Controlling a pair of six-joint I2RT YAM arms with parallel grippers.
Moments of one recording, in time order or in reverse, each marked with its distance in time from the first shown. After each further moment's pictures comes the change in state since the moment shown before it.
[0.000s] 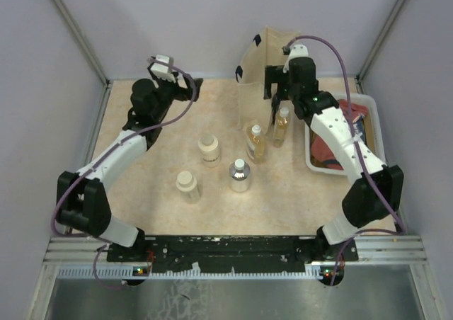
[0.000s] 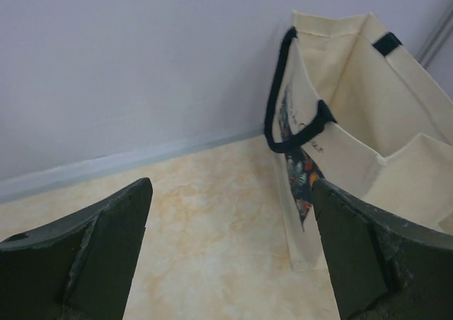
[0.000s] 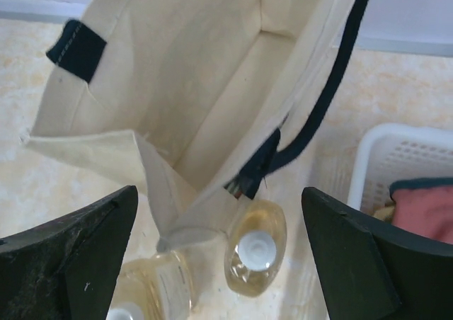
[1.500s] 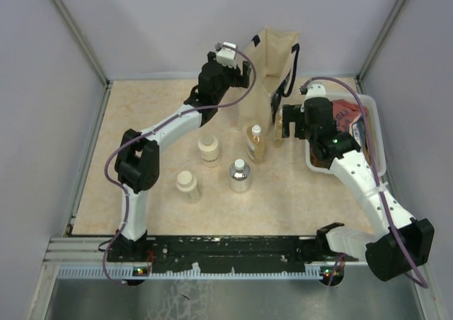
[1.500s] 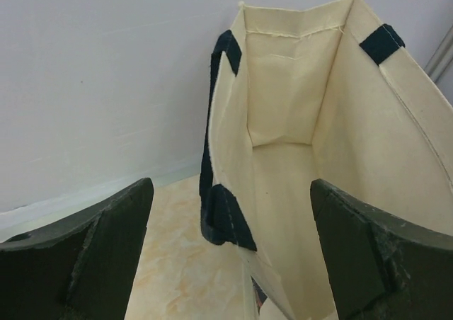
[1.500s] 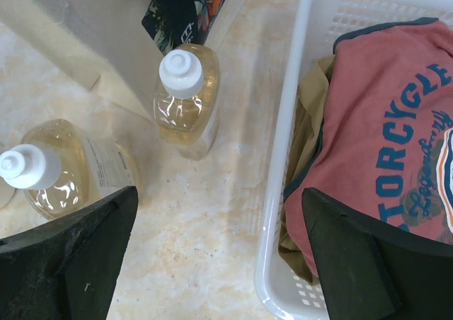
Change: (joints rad) left arm -0.294 0.614 0.613 -0.037 -0.281 0.095; right arm 0.000 -0.433 -0.458 -0.117 0.108 -0.004
